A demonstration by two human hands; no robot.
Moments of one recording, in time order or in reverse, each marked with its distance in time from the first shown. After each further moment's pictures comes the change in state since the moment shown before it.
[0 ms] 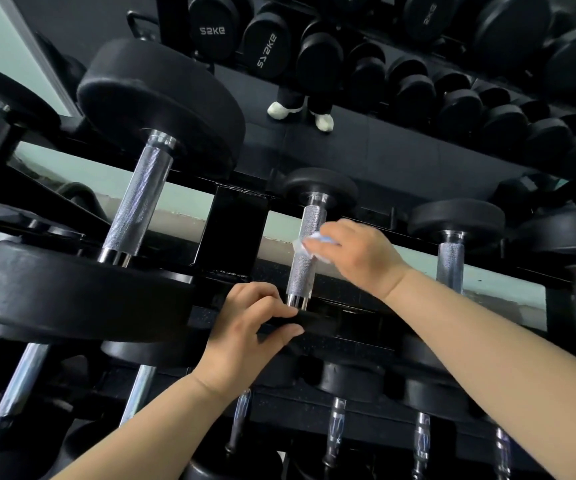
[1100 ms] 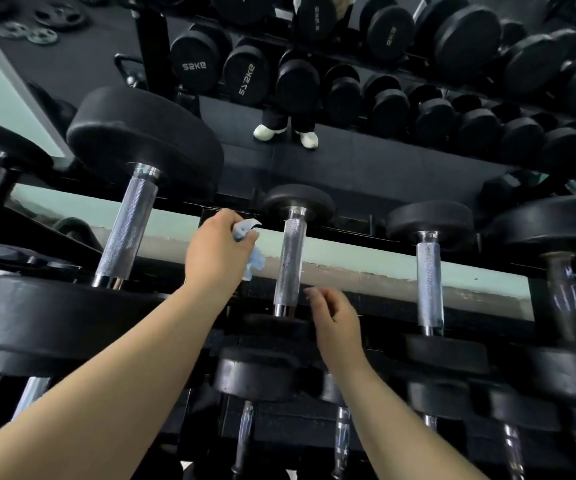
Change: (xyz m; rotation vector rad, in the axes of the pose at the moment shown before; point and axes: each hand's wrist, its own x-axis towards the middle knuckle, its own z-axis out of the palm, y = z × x) left_hand 0.103 0.021 -0.026 0.238 0.027 -0.545; right_hand -0.029 -0.099 0.002 1.002 0.260 1.336
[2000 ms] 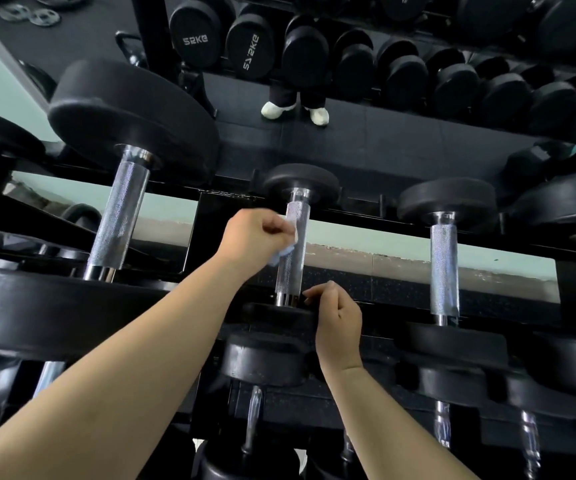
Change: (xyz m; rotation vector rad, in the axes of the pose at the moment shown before) left_hand 0.006 0.009 0.028 -0.204 -0.353 -0.016; right_hand 0.000 0.020 0.016 0.259 0.131 0.031
